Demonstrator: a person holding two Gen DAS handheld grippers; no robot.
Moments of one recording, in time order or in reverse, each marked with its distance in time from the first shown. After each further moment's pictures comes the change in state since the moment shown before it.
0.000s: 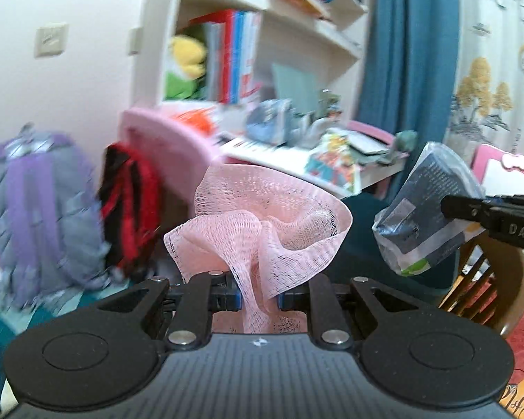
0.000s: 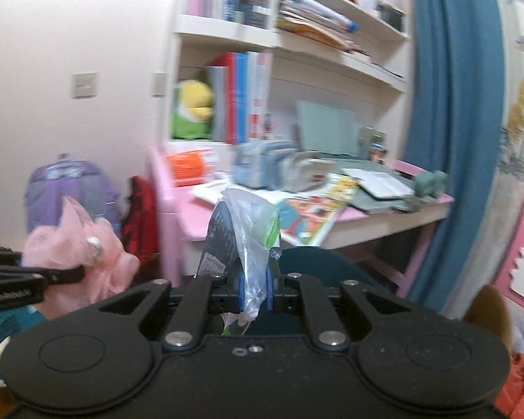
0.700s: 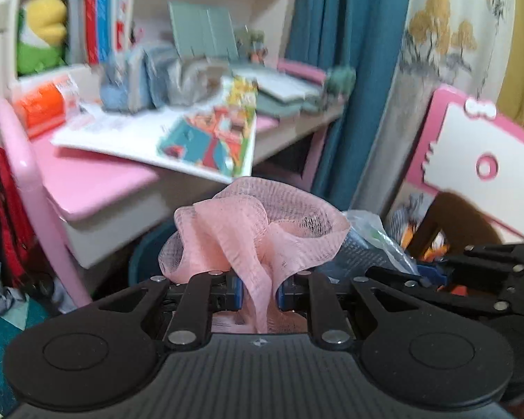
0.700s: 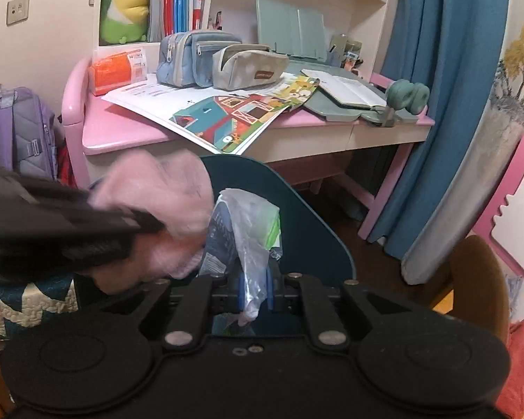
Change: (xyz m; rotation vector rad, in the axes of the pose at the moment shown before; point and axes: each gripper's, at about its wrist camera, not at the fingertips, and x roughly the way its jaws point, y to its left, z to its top) left arm 0.173 -0.140 0.035 0.096 0.238 -0.175; right arm 0.104 -0.071 -0.025 -0.013 0.322 -0.073
